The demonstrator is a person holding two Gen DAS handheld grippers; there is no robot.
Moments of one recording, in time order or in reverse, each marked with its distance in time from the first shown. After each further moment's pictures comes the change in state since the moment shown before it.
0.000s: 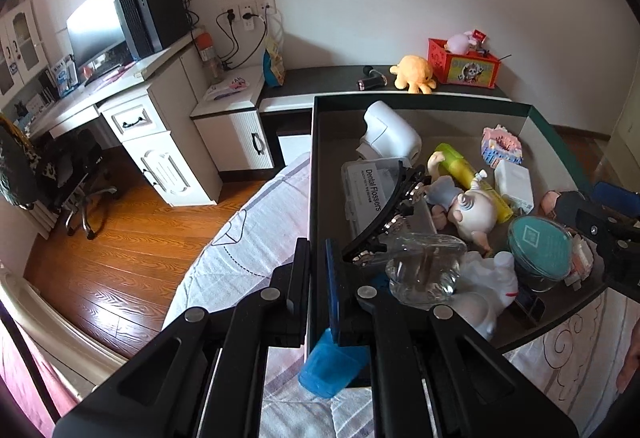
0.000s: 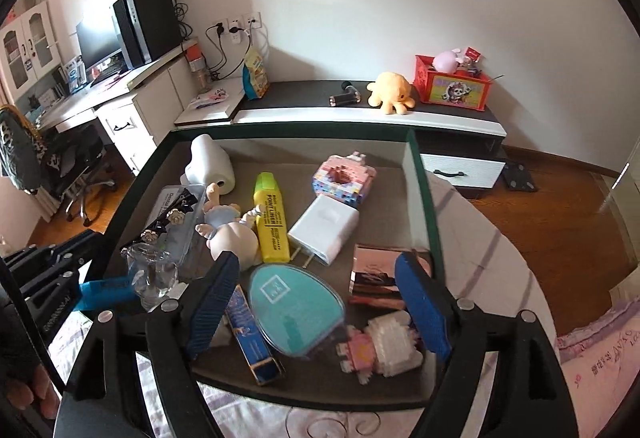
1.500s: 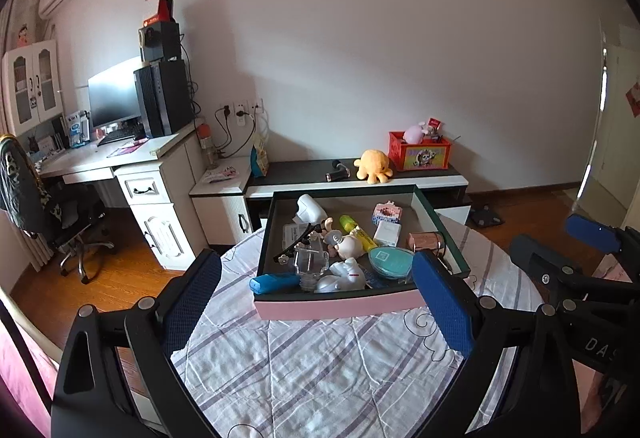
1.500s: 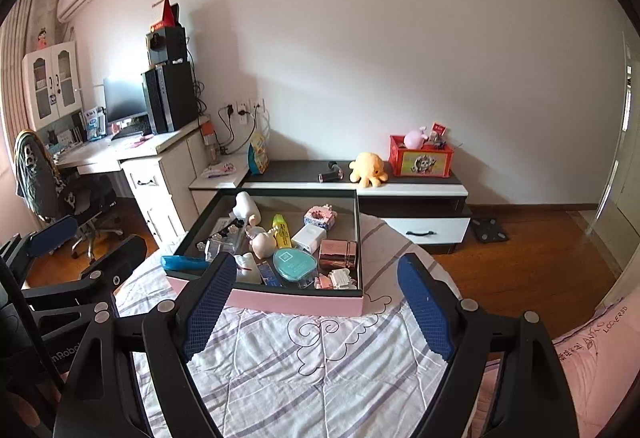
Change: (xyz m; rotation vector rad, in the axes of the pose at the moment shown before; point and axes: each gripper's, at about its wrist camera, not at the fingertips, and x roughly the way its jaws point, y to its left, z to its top) left arm -0.219 -0.053 -0.061 -0.021 -0.355 -0.039; right arm -0.210 -0.003 -0.086 -0.015 -0.329 -0.025
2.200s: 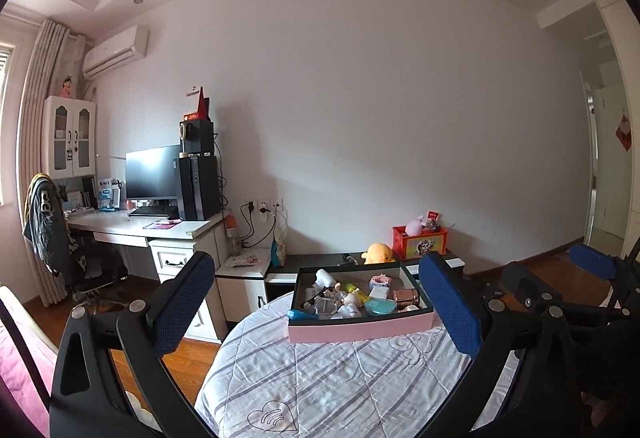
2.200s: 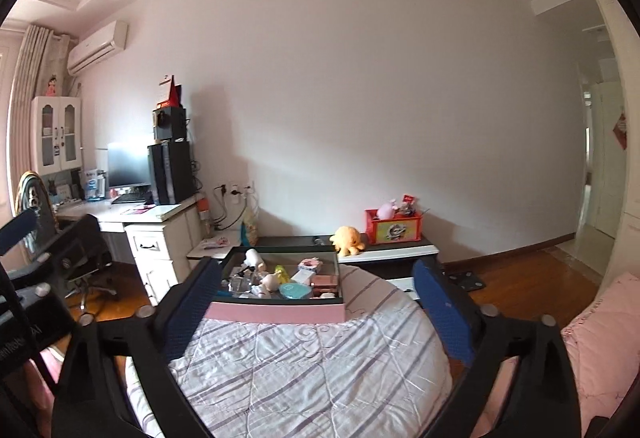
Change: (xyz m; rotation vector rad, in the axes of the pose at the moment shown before) left arm -0.192 0.010 -0.052 -0.016 -0.390 0.045; right arm -0.162 0.024 -0.063 0.034 -0.319 -0.096
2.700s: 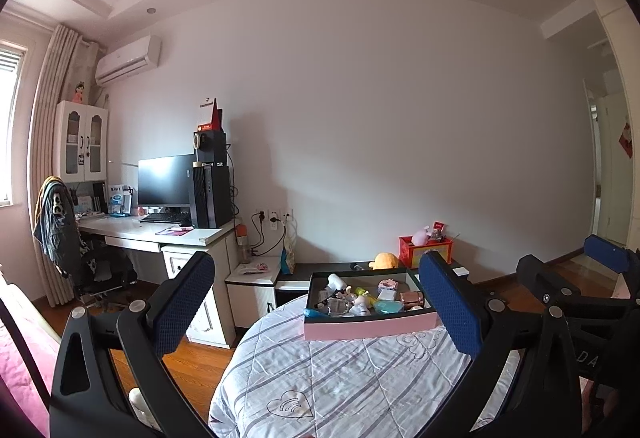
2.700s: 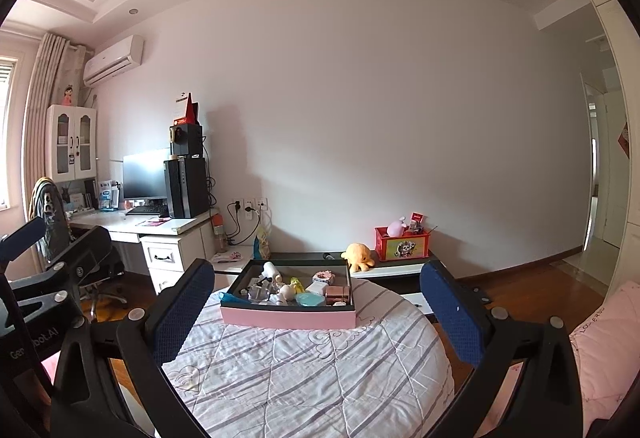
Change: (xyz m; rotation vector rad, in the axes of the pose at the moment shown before) left arm -0.048 0.011 -0.006 -0.001 -0.047 0.031; right arm -0.047 0.011 0.002 -0.012 -0.071 0.052
